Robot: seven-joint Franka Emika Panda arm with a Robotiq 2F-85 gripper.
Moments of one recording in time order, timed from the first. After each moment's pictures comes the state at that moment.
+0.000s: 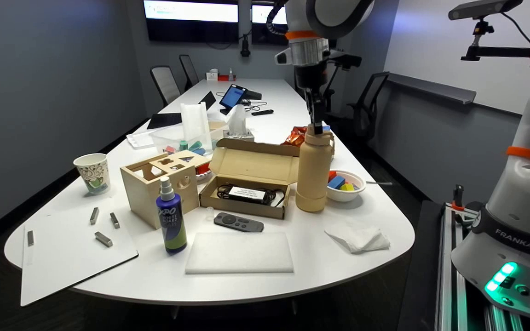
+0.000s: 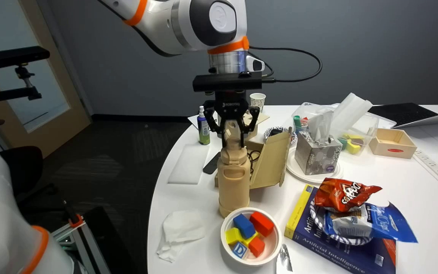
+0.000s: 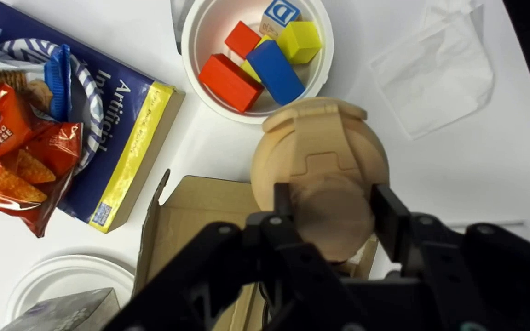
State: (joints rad) arm 0.01 -0.17 0.00 -2.38 -0.23 2.07 -0.50
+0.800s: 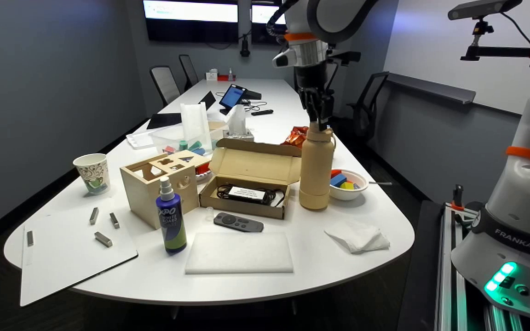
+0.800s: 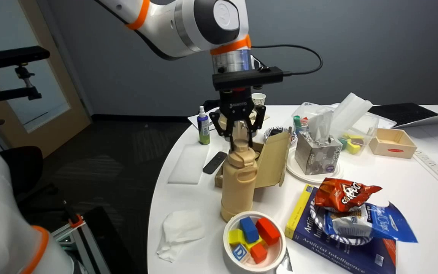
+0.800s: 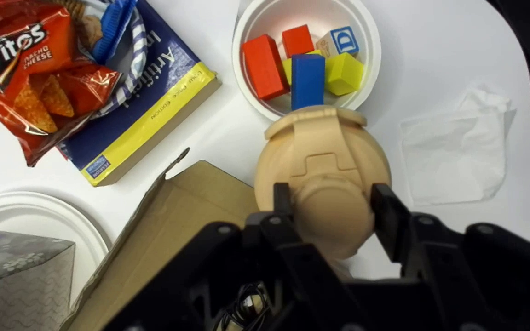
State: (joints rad) arm 0.01 -0.16 -0.01 -2.37 -0.33 2.07 -0.83
